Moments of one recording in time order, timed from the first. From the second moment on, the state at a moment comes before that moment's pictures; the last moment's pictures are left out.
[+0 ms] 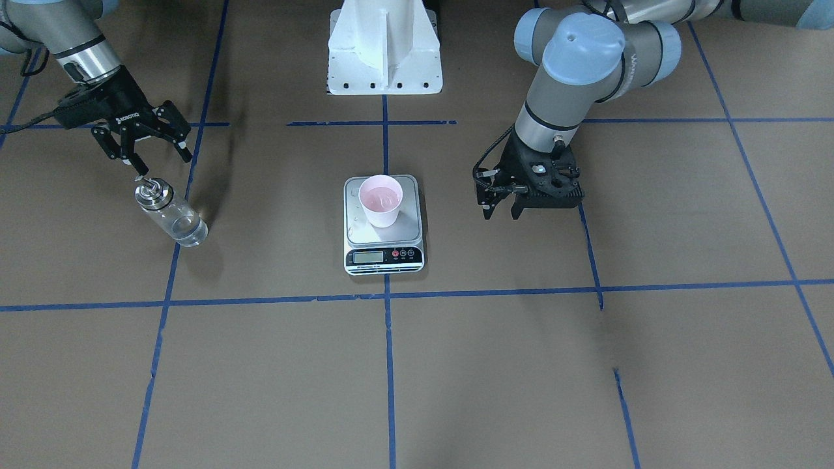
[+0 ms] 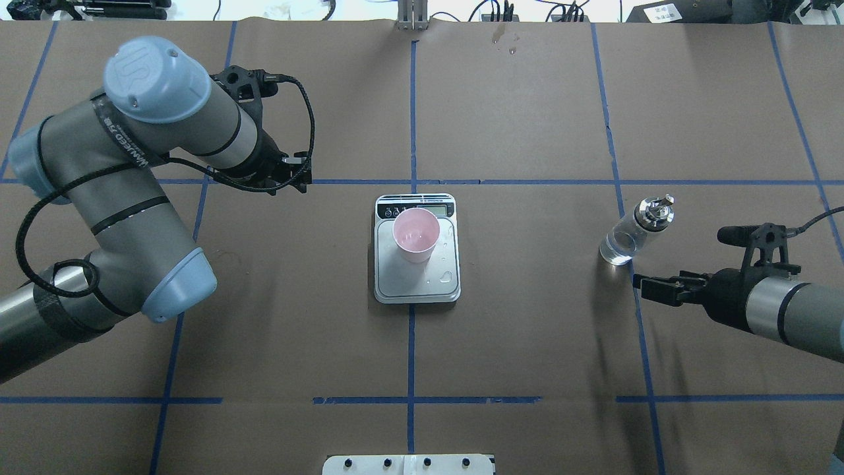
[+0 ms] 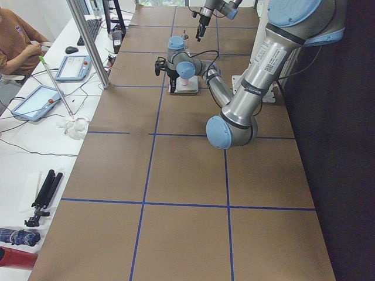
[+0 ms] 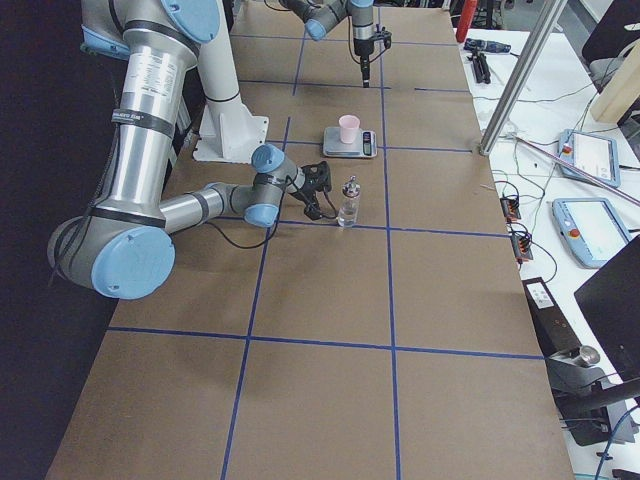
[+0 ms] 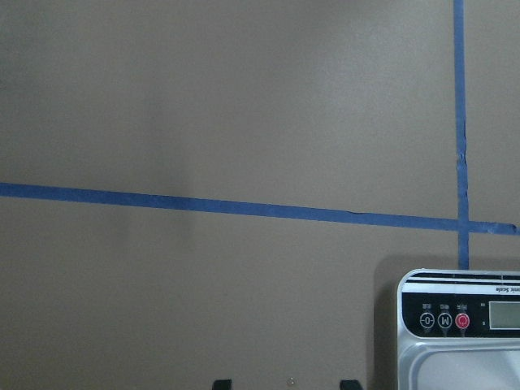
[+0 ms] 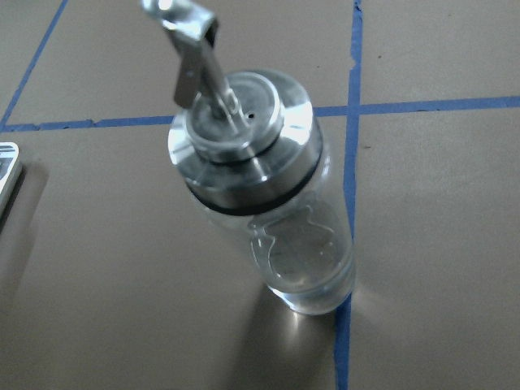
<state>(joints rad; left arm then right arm) -0.74 -2.12 -1.79 -1.67 -1.99 -1.14 0.44 -1.83 2.00 -0.61 1.45 1.23</state>
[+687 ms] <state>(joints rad) -0.74 -2.11 -1.80 -1.67 -1.98 -1.13 0.30 -1.68 1.98 -0.94 1.04 1.24</state>
